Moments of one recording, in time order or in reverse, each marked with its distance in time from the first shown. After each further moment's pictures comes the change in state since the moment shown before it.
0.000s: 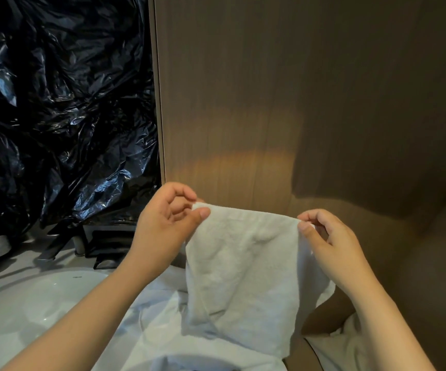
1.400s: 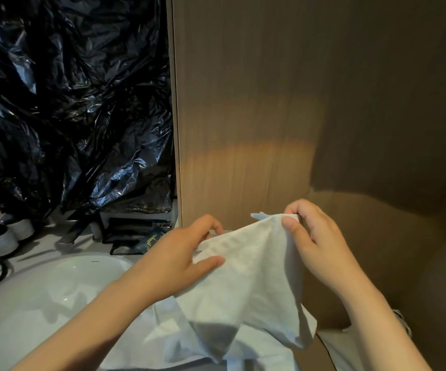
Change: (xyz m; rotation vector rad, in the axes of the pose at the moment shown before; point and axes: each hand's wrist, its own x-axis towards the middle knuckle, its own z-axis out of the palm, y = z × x) left_hand -0.028 -0.025 -0.023 0.713 -0.451 0.091; right_hand -0.002 -0.030 0.034 0.025 -0.126 -0.240
